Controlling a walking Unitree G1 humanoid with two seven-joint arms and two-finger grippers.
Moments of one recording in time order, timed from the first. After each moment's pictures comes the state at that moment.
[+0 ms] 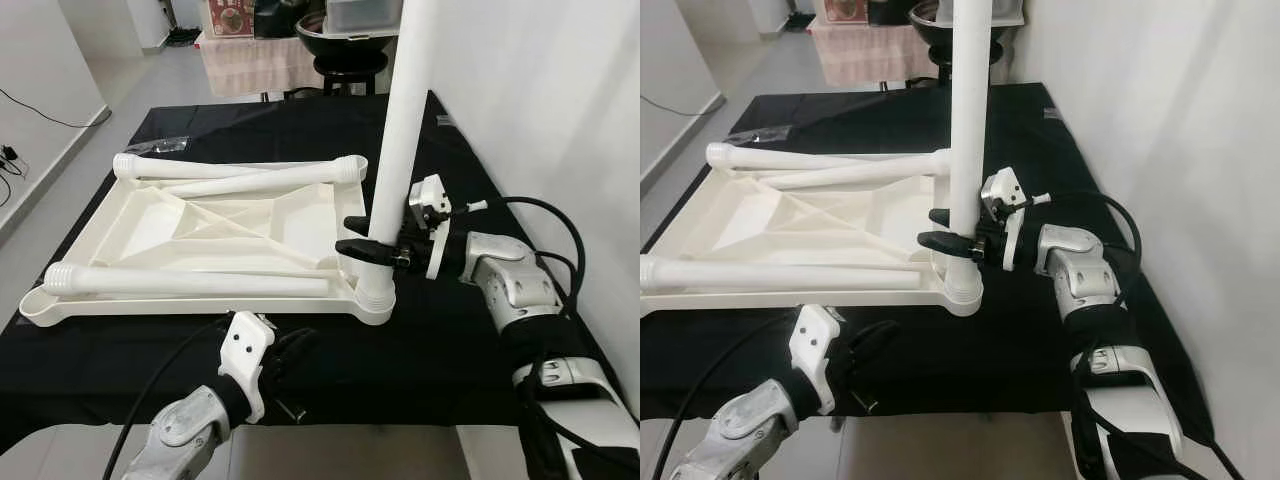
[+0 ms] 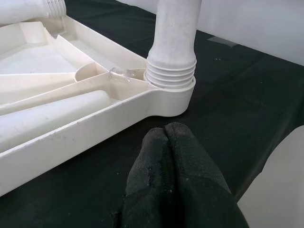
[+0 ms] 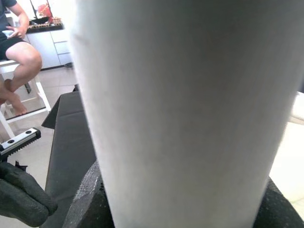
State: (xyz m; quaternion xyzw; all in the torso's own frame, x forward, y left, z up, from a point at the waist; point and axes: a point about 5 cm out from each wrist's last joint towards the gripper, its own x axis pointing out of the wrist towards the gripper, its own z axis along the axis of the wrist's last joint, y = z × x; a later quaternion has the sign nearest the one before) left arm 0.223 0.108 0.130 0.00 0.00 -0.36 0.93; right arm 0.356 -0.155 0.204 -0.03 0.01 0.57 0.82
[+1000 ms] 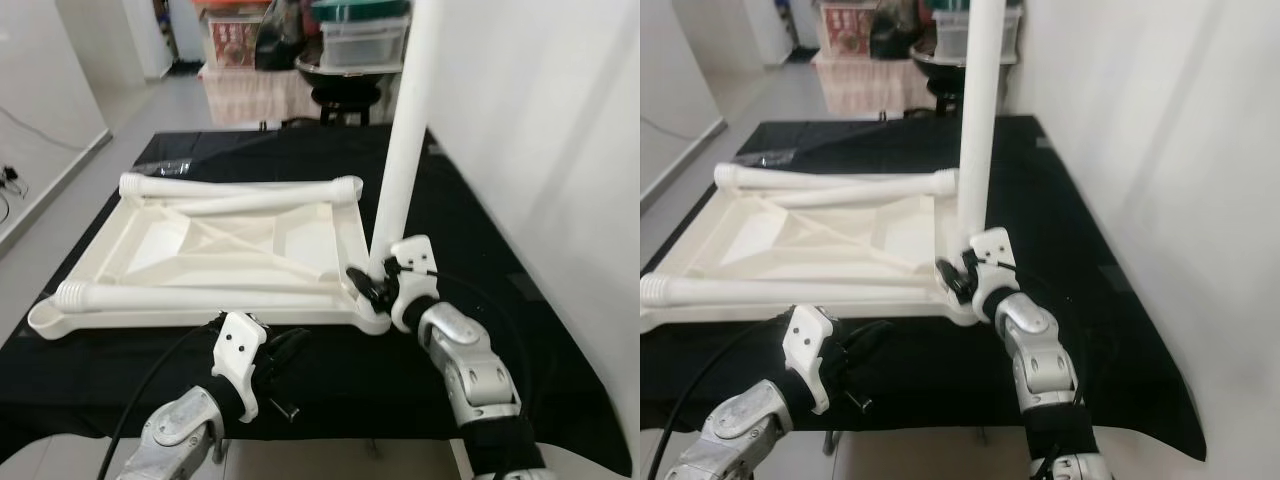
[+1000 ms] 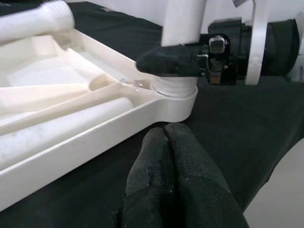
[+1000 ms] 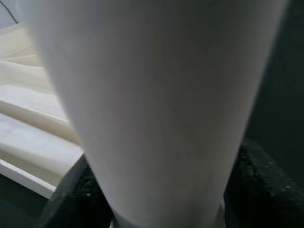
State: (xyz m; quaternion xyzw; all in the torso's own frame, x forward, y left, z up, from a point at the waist) left arm 0.231 0.113 0.130 0.00 0.00 -0.35 0.94; right arm 0.329 -0.134 0.135 -0.01 0.08 0.20 0.98
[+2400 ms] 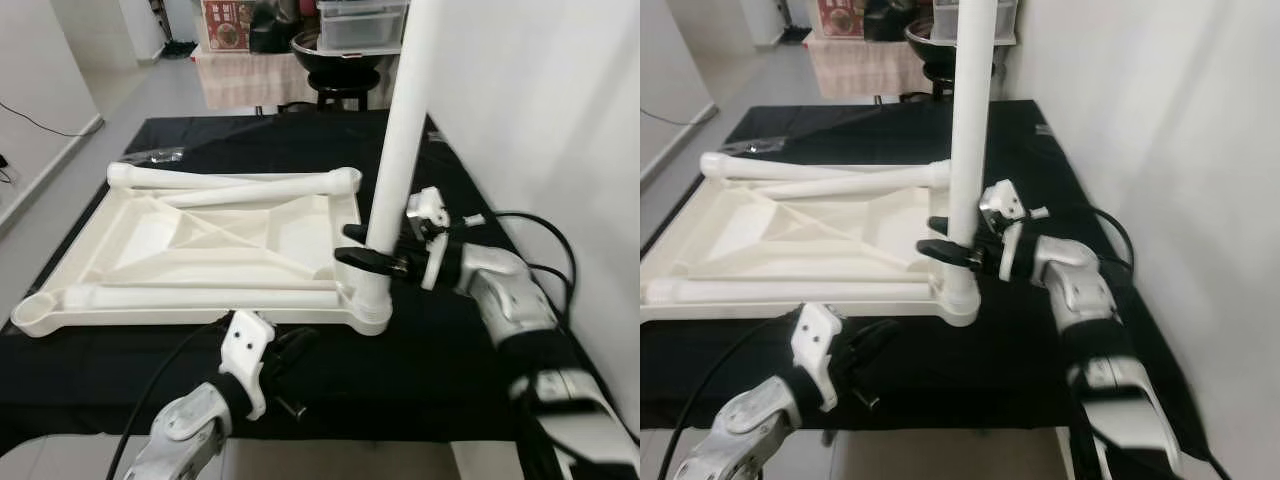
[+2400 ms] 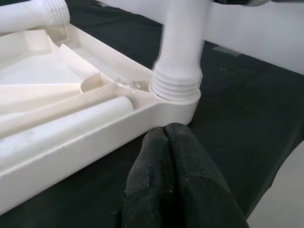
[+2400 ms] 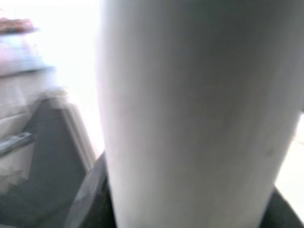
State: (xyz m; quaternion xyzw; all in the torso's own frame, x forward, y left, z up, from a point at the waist) left arm 0.234 0.107 0.128 -0.01 0.00 -0.36 0.93; right arm 0.350 -0.142 0.185 -0.01 -0.02 0.41 0.91
